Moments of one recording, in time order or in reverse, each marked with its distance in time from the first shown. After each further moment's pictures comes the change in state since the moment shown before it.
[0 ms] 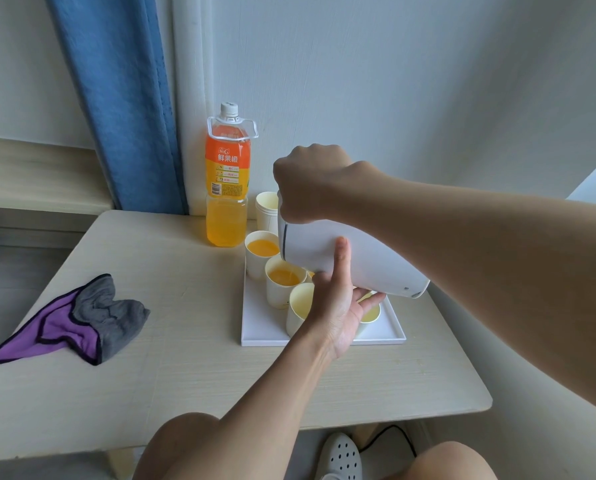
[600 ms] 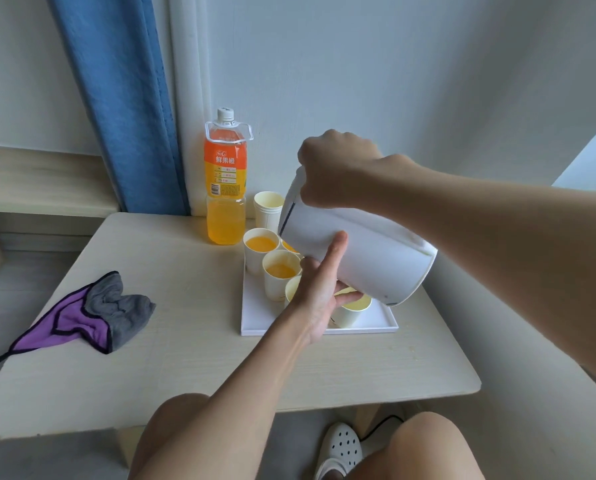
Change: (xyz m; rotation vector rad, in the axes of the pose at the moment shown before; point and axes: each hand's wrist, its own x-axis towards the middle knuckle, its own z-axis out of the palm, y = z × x) left_hand -0.032 0.025 0.004 0.290 -0.033 0.023; right_hand -0.036 0.026 -0.018 0.171 0.022 0.173
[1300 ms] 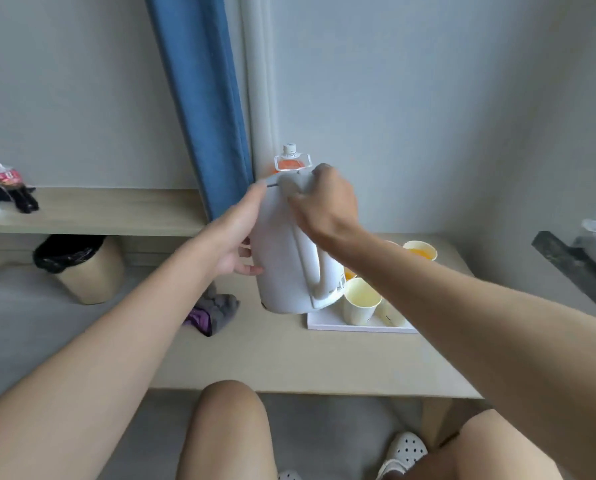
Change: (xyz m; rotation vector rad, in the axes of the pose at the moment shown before) left_hand -0.108 0.189 -0.076 0.600 0.447 -0.094; right_hand -0.039 -0.083 0.000 1.057 0.276 0.217
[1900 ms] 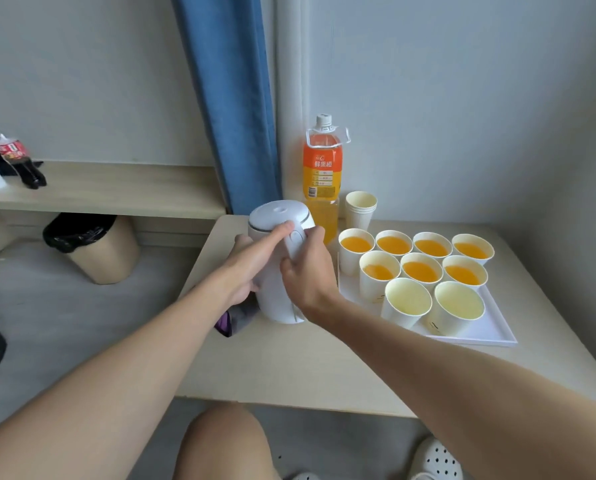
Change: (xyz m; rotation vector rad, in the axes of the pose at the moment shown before) left_hand 0.090 -0.079 -0.032 -0.092 0.078 -0.025; right_hand -0.018 0.072 0.138 0.154 -0.193 0.075
